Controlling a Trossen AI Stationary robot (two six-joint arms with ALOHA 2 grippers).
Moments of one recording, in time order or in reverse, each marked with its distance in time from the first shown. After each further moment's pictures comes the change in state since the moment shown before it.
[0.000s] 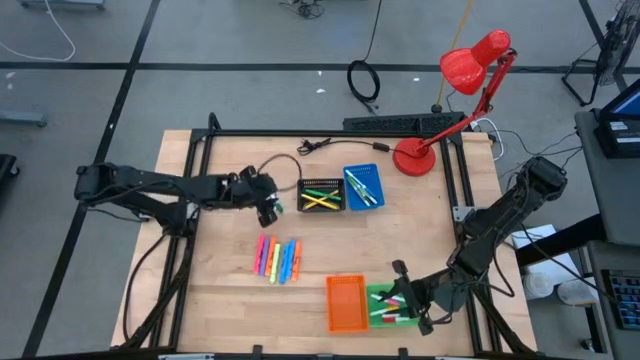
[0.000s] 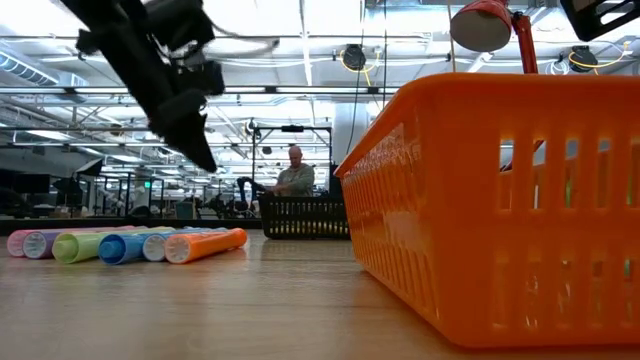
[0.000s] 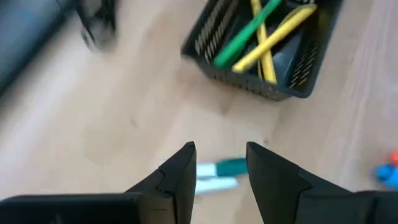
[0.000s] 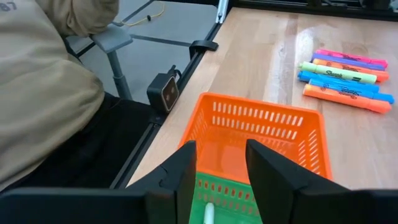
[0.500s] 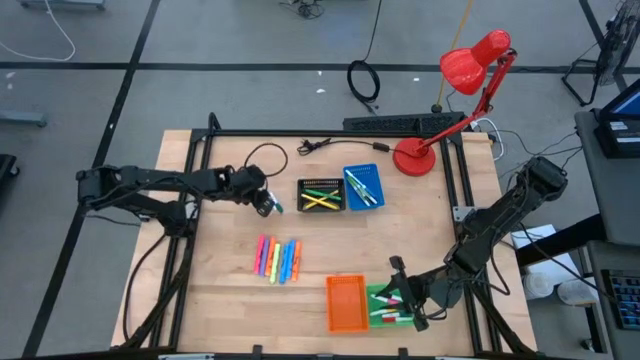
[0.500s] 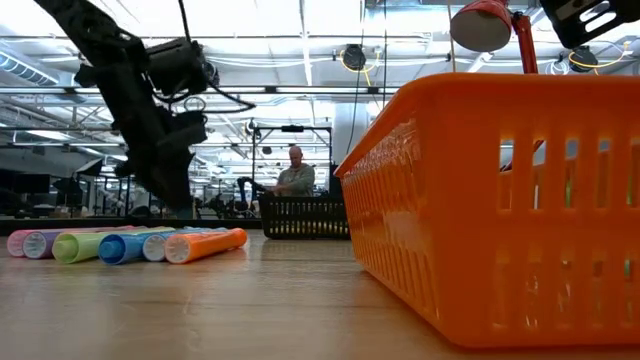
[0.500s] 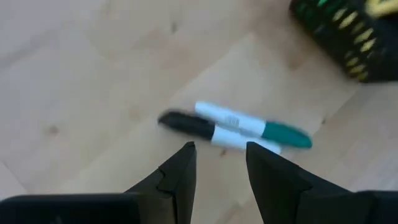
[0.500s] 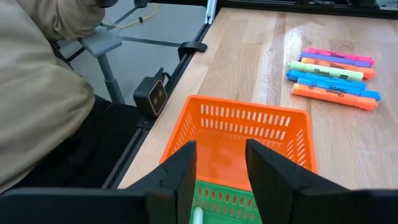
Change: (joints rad) left arm 0.189 0.024 -0.119 0.005 0.165 -0.328; right arm -0.034 0.000 0.000 0.000 -0.003 0.007
